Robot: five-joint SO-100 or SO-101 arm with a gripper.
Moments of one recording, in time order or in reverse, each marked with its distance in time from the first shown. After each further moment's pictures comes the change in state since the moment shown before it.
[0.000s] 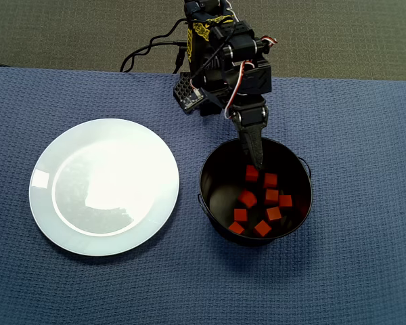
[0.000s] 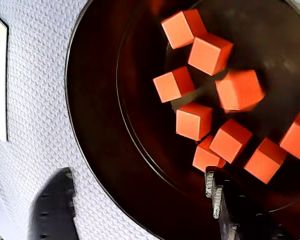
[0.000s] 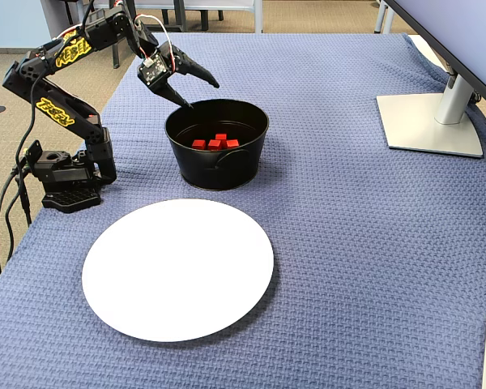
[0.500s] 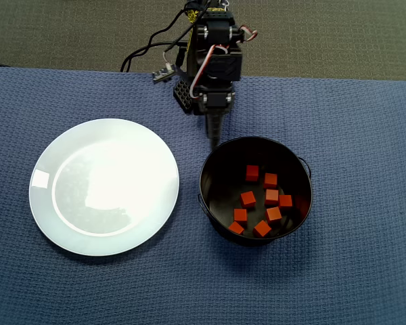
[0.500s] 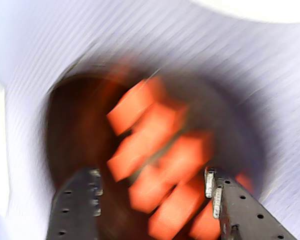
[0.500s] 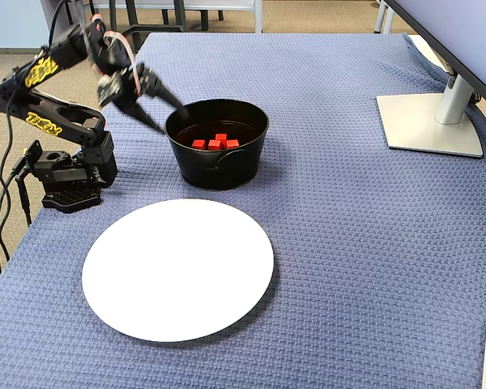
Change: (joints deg) arm 17.7 23.9 17.9 8.1 -7.3
